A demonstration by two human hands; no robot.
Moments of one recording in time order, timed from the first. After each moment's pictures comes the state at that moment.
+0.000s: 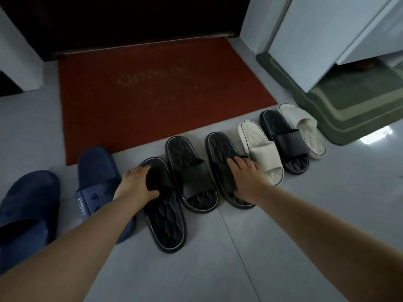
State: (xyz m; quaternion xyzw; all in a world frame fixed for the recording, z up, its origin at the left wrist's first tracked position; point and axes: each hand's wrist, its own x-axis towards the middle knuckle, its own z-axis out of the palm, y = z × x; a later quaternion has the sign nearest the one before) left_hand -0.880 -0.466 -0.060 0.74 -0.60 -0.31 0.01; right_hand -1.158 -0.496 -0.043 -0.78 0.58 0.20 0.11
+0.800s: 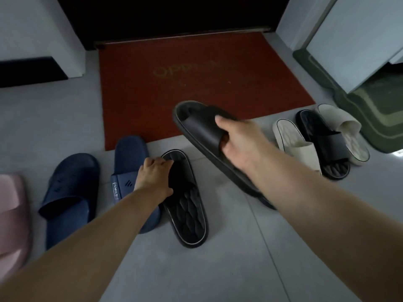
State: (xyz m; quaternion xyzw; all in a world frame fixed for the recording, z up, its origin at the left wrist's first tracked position) left_hand -0.839 -0.456 -0.070 0.72 -0.66 -0.19 -0.06; right_hand -1.006 -0.523 0.039 -0.22 0.56 -0.41 0.68
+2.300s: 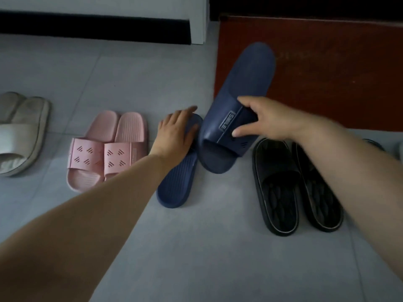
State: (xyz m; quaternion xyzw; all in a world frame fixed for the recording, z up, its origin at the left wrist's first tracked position) left_hand -0.659 -0.368 -0.050 0.76 -0.57 -0.07 0.29; right_hand -0.838 -0.501 0.029 -0.86 0.30 0.01 0.42
